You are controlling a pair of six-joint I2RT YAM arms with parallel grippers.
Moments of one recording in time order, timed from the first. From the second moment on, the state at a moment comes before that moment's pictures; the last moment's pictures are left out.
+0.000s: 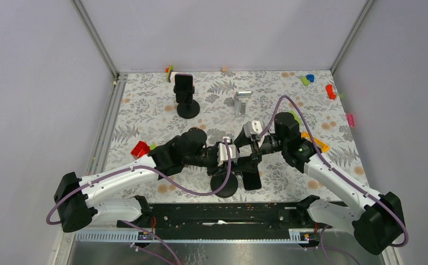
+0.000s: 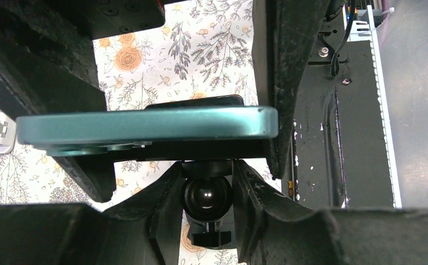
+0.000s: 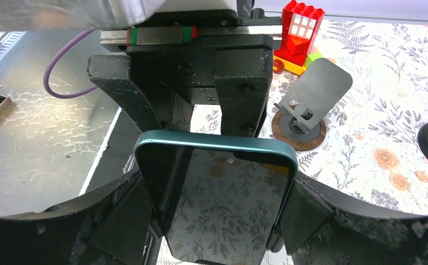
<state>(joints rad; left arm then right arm) -1.01 1.16 0.87 -0.19 0.46 0.31 0.57 1.07 0.73 -0.02 -1.11 -0.29</state>
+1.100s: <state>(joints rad) -1.04 1.18 0.90 -0.24 0.40 0.34 0.55 1.31 0.96 -0.31 -1.35 -0.48</state>
